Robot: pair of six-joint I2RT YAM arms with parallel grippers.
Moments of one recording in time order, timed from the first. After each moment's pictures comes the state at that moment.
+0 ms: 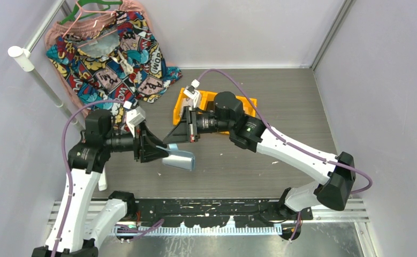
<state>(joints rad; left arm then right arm) -0.14 0.80 1.03 -0.86 1.16 0.15 0.96 1.39 1.29 0.01 -0.63 0.99</state>
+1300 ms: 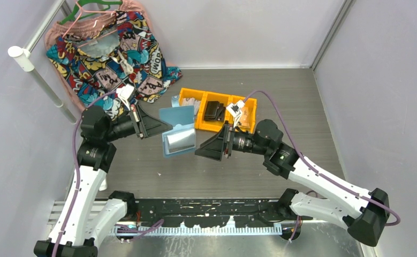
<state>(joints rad) -0.15 0.79 0.89 -0.11 1.04 -0.98 0.85 0.94 0.78 0.19 -0.53 0.89</state>
